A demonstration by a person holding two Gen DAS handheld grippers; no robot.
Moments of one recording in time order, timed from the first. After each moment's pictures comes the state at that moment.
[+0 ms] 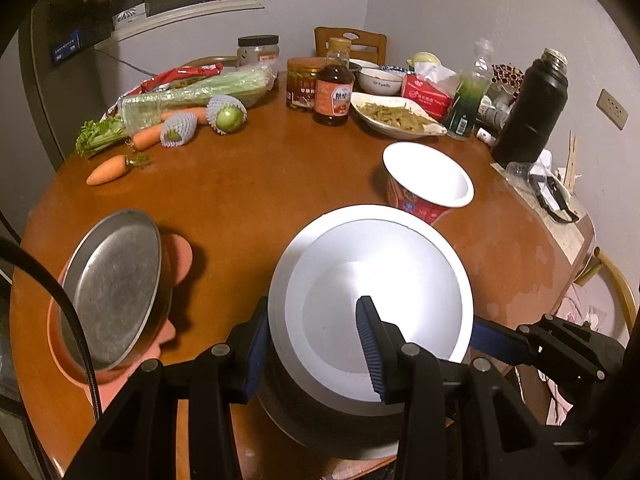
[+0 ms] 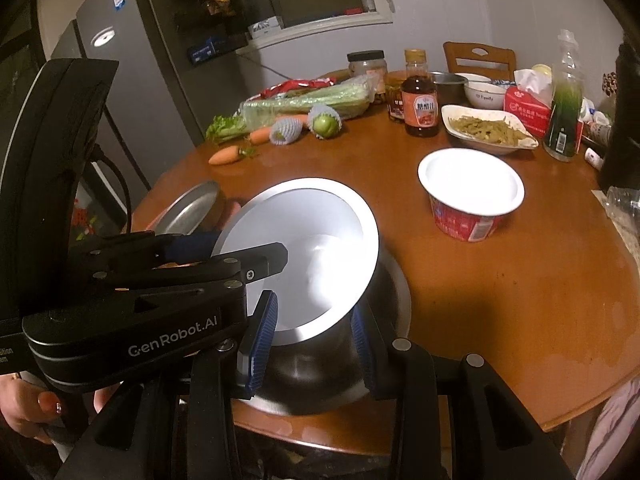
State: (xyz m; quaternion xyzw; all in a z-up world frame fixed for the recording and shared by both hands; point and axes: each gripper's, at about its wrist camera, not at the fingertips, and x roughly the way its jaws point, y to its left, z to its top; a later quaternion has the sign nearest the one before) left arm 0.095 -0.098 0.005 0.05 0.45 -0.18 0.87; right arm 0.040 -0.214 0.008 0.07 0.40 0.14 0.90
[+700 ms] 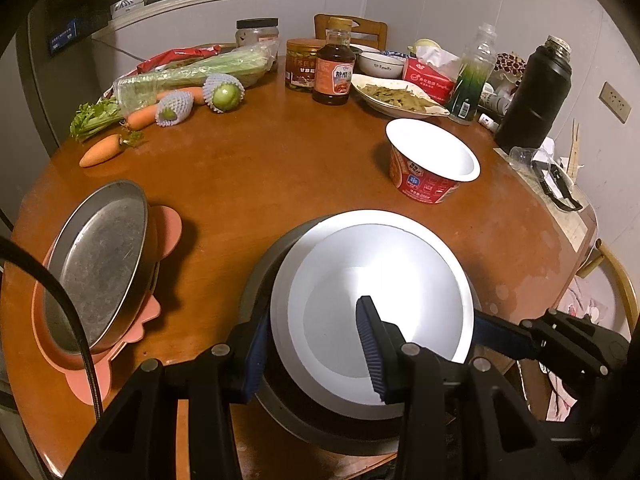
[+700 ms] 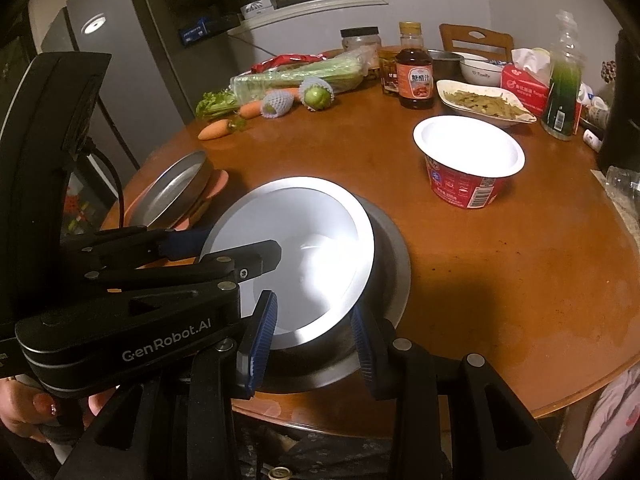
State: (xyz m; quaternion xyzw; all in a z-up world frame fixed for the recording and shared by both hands) left arm 0.094 -0.096 -0.013 0.05 0.47 -0.18 0.86; right arm 0.039 -0.210 -0.011 0.06 0.43 0.13 0.89
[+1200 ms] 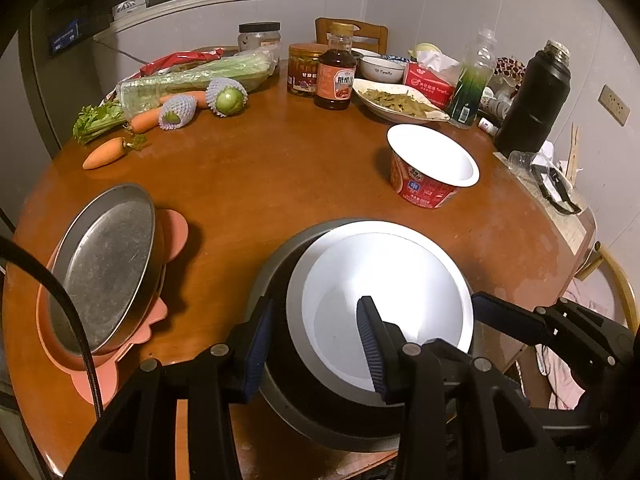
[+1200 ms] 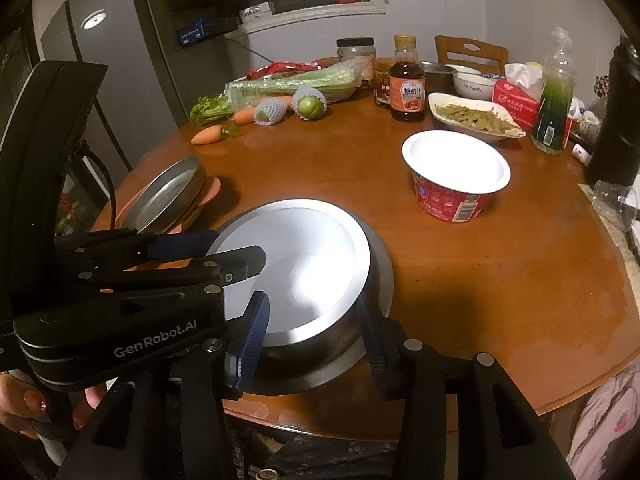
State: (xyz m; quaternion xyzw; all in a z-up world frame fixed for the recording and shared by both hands) left arm 0.093 -0.093 -0.009 0.04 0.47 -0.18 0.86; right arm 0.035 -0.213 -0.003 0.05 0.42 0.11 0.90
